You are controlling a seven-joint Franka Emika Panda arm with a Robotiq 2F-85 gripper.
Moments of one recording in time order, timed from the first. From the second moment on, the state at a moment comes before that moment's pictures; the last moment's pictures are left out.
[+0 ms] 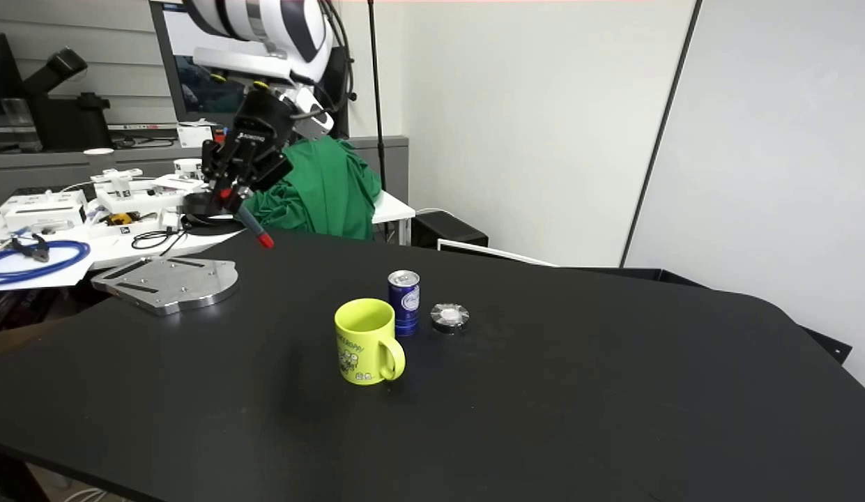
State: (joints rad) arm 0.10 0.59 0.04 -1.59 0.16 1.43 0.07
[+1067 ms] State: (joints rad) arm 0.24 0.57 0.03 -2.22 0.05 2.50 0.26
